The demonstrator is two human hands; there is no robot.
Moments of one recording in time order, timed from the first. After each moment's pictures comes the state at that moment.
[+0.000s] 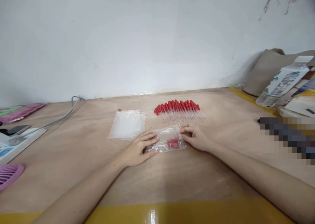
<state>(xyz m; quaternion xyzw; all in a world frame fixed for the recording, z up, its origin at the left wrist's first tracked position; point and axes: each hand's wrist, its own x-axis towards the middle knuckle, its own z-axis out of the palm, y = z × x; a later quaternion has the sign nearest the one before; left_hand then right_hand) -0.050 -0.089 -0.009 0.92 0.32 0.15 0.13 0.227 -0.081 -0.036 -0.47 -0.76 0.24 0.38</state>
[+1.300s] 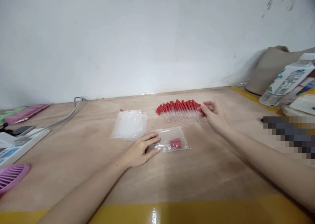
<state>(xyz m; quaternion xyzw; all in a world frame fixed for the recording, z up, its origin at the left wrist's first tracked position) -0.052 -0.092 -0.010 0.92 0.34 0.17 0.13 0.260 -0.047 0.001 -0.47 -0.45 0.34 0.68</state>
